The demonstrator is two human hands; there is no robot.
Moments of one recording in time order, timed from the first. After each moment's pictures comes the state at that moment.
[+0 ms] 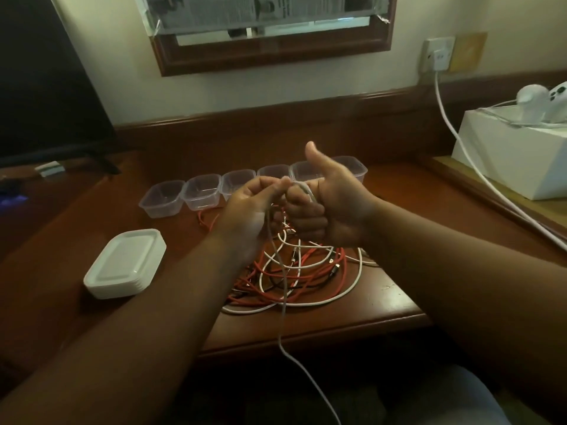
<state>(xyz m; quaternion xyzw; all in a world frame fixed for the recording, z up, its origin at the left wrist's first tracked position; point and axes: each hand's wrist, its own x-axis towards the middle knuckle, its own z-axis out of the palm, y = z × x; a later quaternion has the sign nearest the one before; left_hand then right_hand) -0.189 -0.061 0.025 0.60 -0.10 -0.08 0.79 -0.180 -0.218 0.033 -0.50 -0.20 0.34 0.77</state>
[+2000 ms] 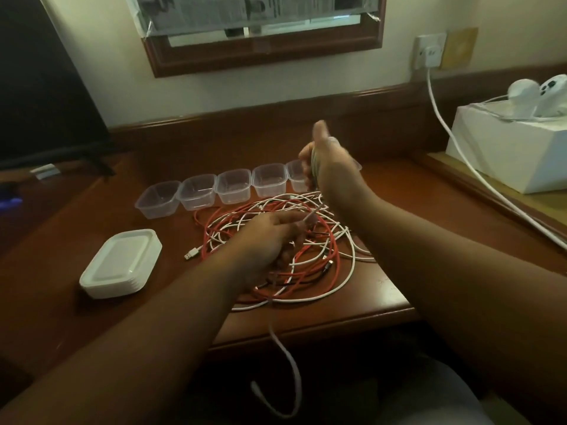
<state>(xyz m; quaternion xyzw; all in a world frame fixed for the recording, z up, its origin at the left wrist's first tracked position) -0.211 -0.077 0.006 0.75 -0.10 -0.18 0.63 -0.178 -0.221 0.041 -0.70 -0.08 -0.12 0.69</state>
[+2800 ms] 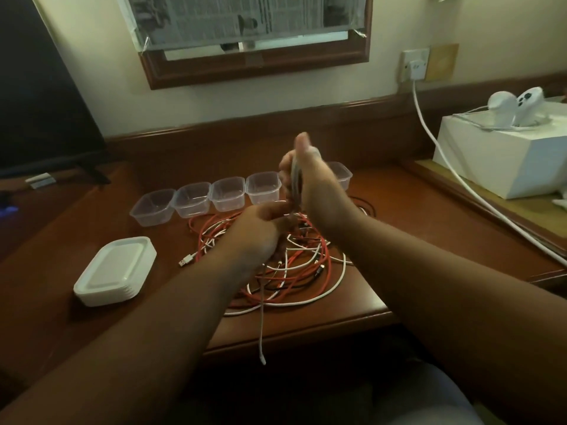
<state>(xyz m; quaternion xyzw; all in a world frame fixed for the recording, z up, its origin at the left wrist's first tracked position) -0.214 -0.083 0.017 0.77 -0.13 -0.07 0.62 -0.205 -0.210 0.046 -0.66 -0.14 -0.07 0.74</state>
